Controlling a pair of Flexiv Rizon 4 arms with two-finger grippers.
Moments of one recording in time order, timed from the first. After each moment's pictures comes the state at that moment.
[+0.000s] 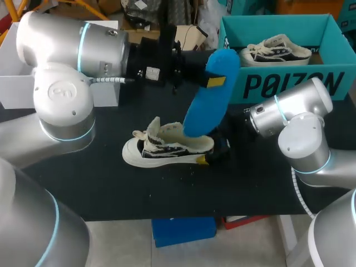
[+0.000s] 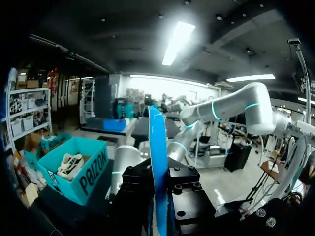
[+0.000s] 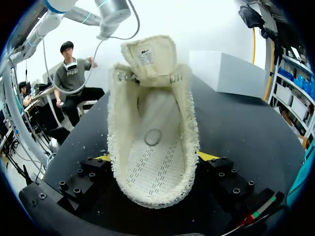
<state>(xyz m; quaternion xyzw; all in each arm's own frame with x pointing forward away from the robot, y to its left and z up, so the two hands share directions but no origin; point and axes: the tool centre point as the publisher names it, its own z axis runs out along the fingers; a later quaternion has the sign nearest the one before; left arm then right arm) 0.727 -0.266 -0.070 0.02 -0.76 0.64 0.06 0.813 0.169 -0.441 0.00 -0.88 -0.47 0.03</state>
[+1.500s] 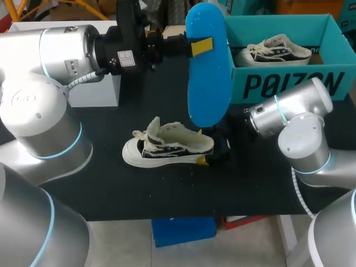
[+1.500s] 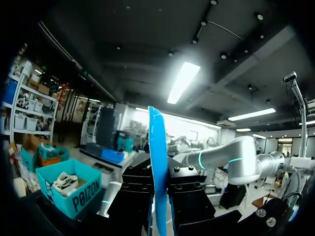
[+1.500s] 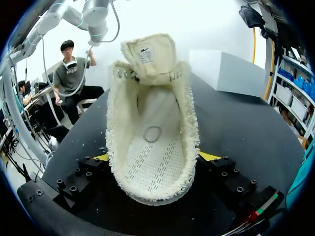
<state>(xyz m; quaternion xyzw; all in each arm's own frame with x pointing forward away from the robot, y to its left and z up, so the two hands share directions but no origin) 0.690 -0.234 0.035 0.06 -0.65 0.75 0.09 0.814 0.167 -0.443 0.00 -0.88 -0.47 0.02</state>
